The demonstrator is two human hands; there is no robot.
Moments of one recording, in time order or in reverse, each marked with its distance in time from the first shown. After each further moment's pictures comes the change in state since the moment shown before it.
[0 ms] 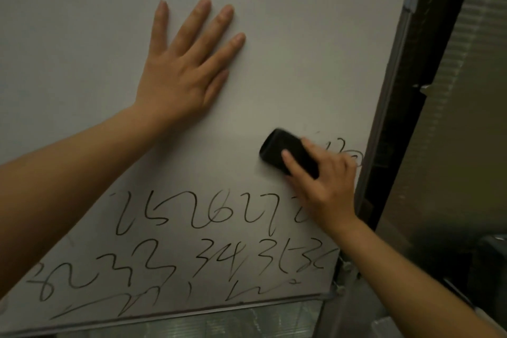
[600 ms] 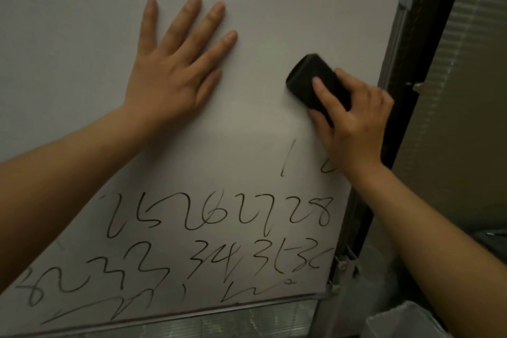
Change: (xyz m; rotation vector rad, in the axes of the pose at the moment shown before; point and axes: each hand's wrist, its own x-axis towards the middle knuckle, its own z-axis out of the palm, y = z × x) left_hand 0.000 0.004 -0.003 -0.032 -0.025 -0.007; right_hand 0.066 0.067 -0.002 -0.104 0.088 0.097
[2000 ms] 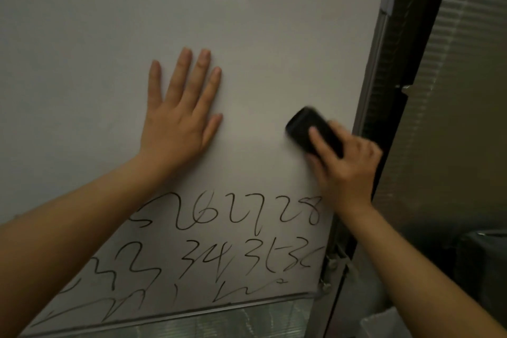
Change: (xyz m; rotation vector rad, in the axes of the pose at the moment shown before) left_hand -0.035 0.055 0.007 -0.046 -0.043 -0.143; right_hand -0.071 -0.003 -0.018 0.025 -0.127 0.082
